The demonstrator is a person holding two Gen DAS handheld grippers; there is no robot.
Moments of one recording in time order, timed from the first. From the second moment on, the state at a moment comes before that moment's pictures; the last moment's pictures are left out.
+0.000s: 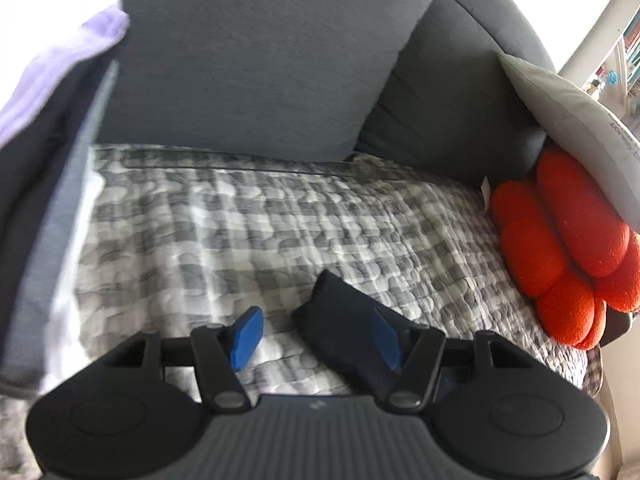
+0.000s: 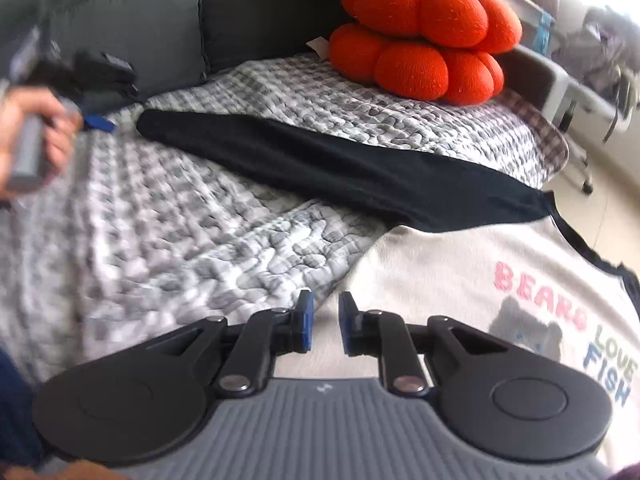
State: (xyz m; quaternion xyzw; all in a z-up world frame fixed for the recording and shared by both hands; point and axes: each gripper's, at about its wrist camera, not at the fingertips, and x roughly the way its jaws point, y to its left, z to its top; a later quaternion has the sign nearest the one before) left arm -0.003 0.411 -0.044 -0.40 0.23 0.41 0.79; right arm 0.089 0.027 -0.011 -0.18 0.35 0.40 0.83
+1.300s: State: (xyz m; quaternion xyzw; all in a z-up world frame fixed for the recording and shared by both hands) left arm 0.022 0.439 -0.048 -0.24 0.21 0.42 0.85; right arm 0.062 -0.041 0.012 -0.09 0.30 0.45 0.83
